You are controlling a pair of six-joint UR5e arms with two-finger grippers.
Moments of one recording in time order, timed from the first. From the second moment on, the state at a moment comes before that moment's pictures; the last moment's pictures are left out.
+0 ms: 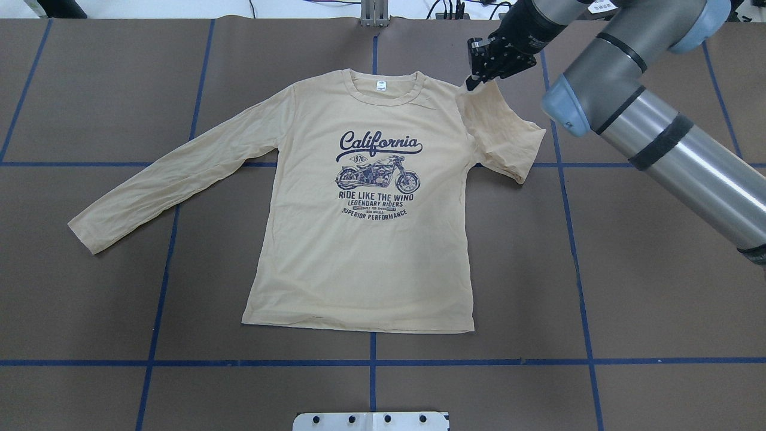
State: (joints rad) left arm -1.43 -1.67 -1.73 -1.81 -2.34 -0.21; right arm 1.00 -0.75 1.31 -1.18 2.45 0.85
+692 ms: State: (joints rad) left arm -1.43 -1.66 -1.67 -1.81 -2.34 -0.20; right arm 0.85 -0.51 1.16 -1.18 2.23 0.85
